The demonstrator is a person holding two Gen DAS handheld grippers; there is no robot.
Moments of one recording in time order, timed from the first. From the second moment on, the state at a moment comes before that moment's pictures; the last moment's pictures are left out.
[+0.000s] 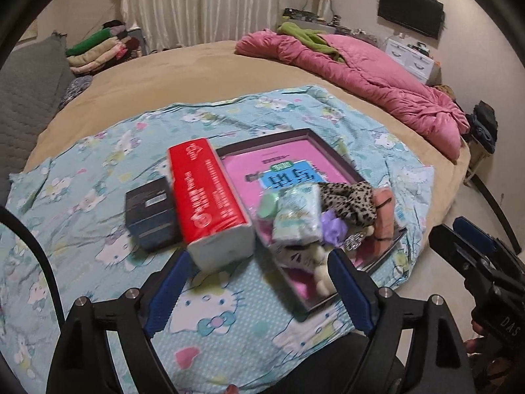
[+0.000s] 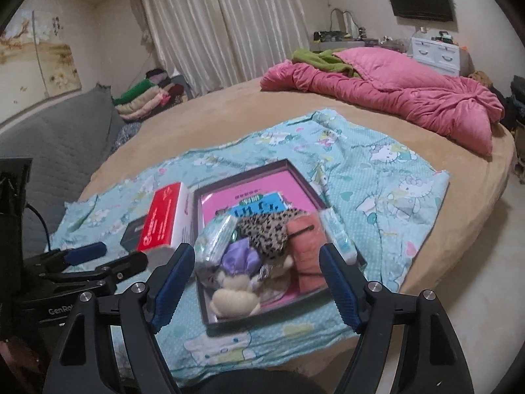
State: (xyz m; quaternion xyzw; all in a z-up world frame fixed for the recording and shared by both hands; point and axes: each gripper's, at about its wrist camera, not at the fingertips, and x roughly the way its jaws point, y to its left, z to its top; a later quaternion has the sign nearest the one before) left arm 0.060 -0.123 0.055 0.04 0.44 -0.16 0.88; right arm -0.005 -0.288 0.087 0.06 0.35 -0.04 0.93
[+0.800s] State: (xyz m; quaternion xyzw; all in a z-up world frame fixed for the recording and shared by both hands) left arm 0.012 -0.088 0.040 0.02 0.46 -0.13 0.88; right arm -0.039 -0.252 0.073 0.03 0.37 -0.05 0.93
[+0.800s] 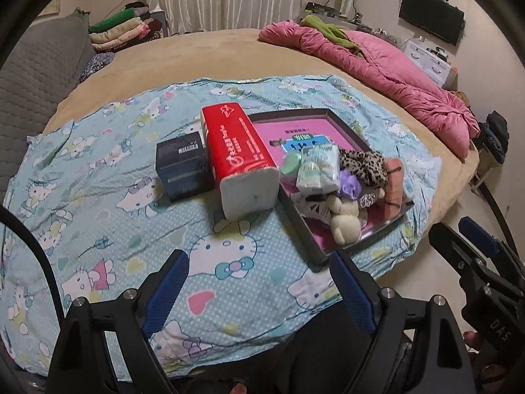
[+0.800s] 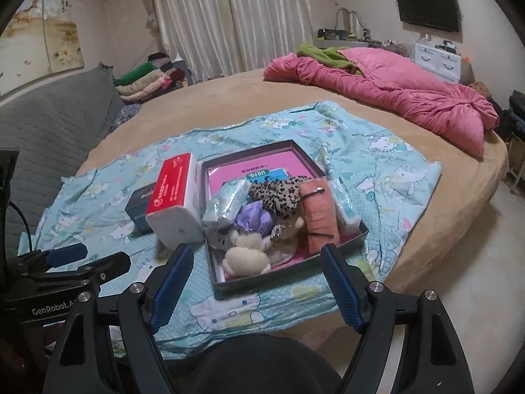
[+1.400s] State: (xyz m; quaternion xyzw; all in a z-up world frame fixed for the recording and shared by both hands) left arm -0.008 -0.088 0.030 0.02 0.48 -0.11 0.87; right arm -0.052 -0.243 0.064 0.02 0.38 -0.04 0.93
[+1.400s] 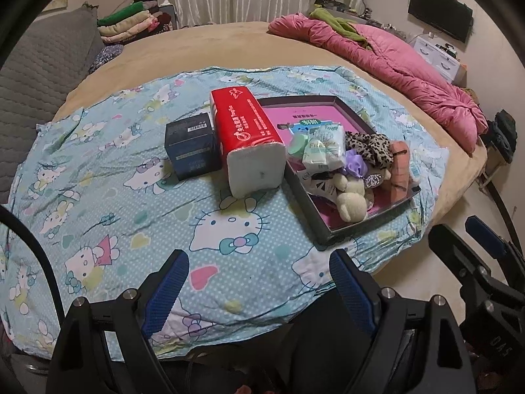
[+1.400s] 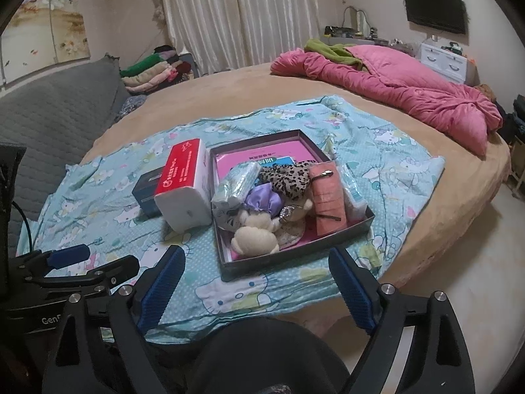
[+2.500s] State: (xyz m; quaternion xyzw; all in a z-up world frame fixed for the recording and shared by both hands) left arm -0.018 -0.102 0.029 0.03 0.48 -0.11 0.87; right arm -0.061 -0.253 0.059 0.03 0.39 -0.05 0.92
